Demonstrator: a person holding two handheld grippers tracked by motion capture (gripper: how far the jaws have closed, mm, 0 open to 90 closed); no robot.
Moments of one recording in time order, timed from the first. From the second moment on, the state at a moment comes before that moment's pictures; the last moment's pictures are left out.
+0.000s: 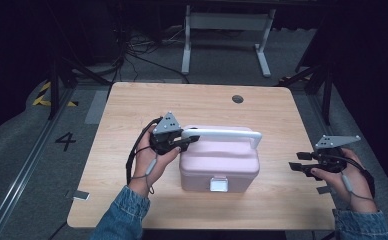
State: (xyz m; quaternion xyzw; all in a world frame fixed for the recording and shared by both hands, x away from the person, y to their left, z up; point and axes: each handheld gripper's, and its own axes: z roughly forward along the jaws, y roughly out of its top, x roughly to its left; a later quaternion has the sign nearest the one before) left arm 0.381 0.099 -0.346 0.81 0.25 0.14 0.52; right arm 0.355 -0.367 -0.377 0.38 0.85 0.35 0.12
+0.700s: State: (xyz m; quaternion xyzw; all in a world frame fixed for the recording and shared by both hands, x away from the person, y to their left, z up) left arm 0.395 0.098 -0.326 0.82 0.25 0.13 0.50; right arm 0.354 -0.370 -0.373 0.38 0.84 0.36 0.13
